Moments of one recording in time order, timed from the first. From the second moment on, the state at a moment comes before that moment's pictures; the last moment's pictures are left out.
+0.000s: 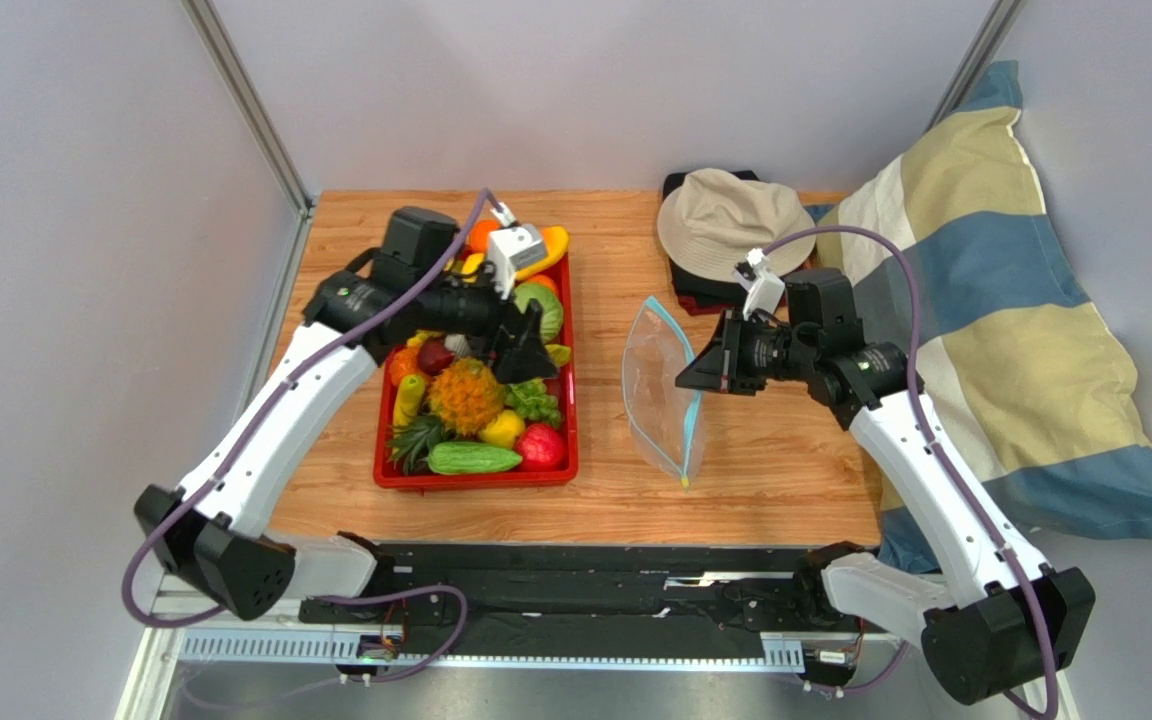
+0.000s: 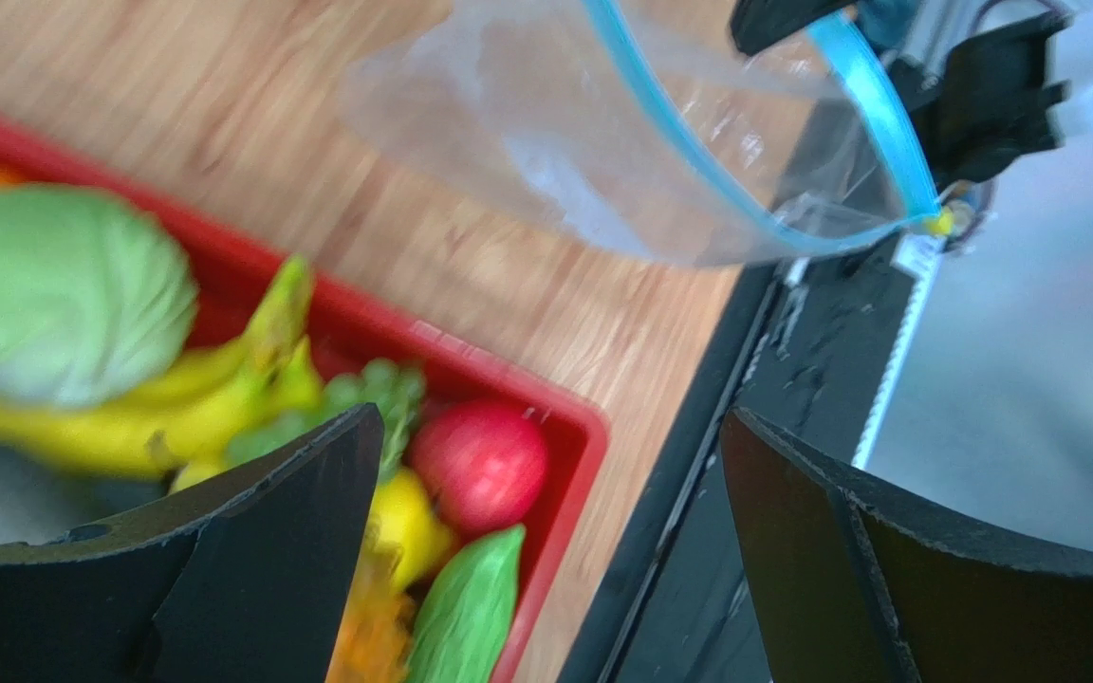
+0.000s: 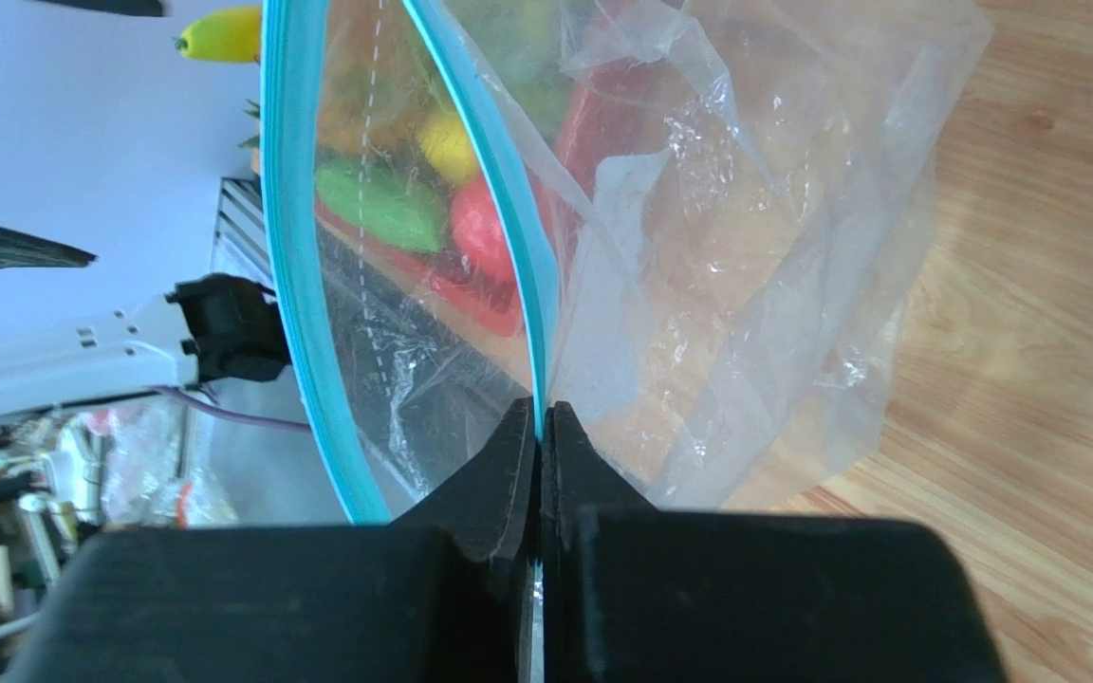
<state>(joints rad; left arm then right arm) -0.51 1.35 1.44 -0.81 0.68 0.12 0.32 1.07 1.06 -0.69 -0.60 0.44</state>
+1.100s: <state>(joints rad) -0.08 0.92 0.82 -0.93 0.46 0.74 0.32 1.13 1.03 -0.59 -0.60 0.56</state>
